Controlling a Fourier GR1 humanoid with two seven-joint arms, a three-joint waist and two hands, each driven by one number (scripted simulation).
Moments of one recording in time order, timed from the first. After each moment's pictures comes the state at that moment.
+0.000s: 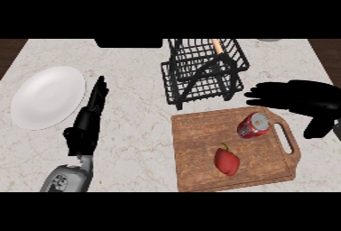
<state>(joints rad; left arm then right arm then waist) -0.16 0.13 -0.18 -1.54 -0.07 0.27 0.03 -0.54 -0.79 0.39 -1.29 0.77 0.41 -0.77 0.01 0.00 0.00</state>
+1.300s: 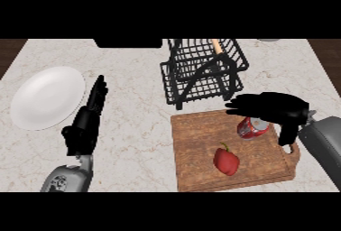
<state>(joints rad) -0.15 0.09 -0.14 -1.56 -0.11 0.23 0.06 -0.52 -0.60 0.41 -1.18 0.92 0.39 -0.76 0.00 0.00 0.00</state>
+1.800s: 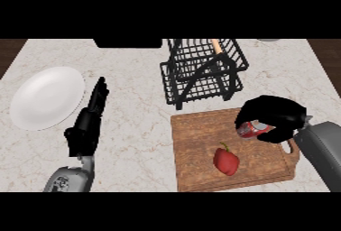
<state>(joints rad) -0.14 0.07 -0.12 -1.55 -0.12 0.22 0.04 -0.48 -0.55 0.35 -1.15 0.92 0.35 -0.78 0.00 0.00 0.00</state>
